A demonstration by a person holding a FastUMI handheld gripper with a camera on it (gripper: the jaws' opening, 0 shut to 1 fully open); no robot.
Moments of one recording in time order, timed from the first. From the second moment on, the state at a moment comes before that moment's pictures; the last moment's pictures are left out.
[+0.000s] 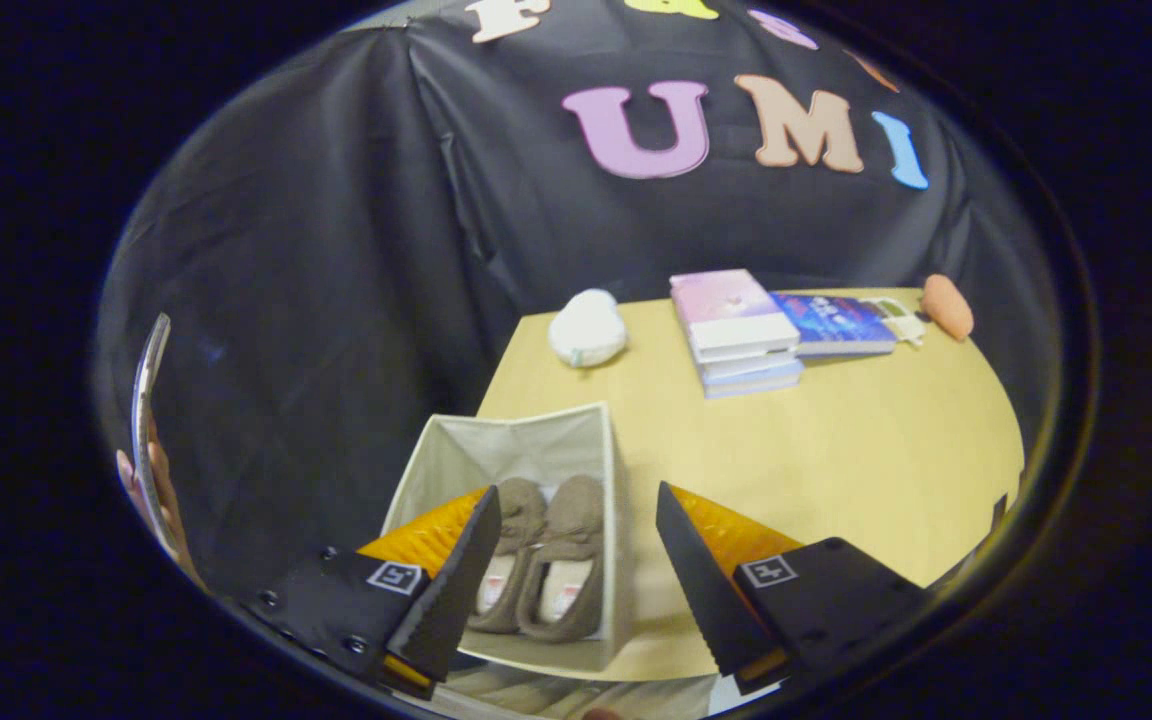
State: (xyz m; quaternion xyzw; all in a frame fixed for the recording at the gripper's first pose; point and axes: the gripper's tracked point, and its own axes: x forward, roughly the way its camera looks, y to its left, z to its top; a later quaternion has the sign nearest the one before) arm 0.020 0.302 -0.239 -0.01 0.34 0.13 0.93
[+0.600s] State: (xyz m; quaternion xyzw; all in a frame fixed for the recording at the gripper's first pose) arm 0.052 0.136 -0.108 -0.05 0.20 0.05 0.98
